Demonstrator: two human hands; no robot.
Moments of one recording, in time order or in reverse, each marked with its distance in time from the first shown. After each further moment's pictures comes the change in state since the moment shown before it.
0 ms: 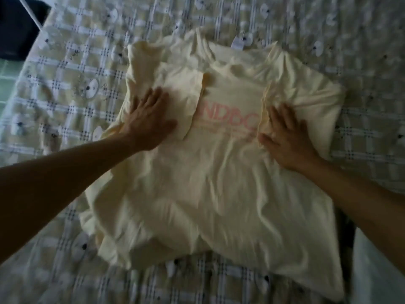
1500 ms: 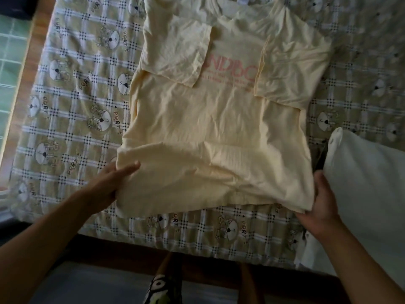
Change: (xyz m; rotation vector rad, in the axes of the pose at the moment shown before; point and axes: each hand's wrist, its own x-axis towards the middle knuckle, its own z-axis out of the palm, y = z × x) left_hand -0.295 0.009 -0.015 -1.415 -0.323 -0.773; right_hand -0.286 0.001 0.017 1.920 -0.060 0.672
